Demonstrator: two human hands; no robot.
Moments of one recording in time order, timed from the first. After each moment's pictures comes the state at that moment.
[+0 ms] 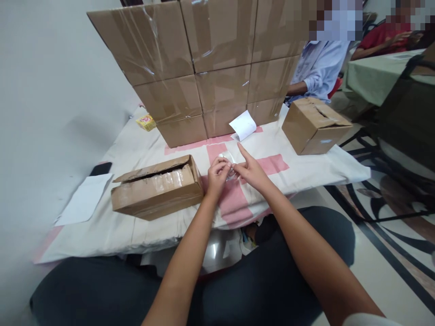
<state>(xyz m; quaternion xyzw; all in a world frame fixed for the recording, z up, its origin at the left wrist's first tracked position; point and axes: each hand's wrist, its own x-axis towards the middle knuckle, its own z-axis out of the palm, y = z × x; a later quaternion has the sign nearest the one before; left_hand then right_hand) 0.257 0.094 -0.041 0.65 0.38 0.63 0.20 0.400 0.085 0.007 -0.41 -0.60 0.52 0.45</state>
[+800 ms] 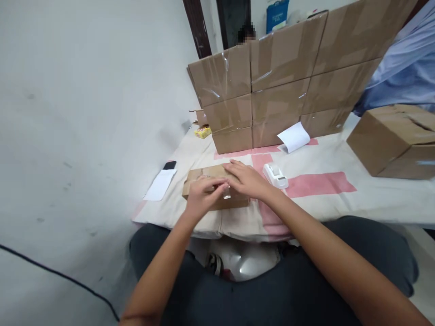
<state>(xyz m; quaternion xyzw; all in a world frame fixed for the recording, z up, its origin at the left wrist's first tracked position) 0.108 -0.028 0.072 0.72 0.50 0.48 0.05 0.285 0.085 0.050 -0.25 -0.90 0.20 0.29</state>
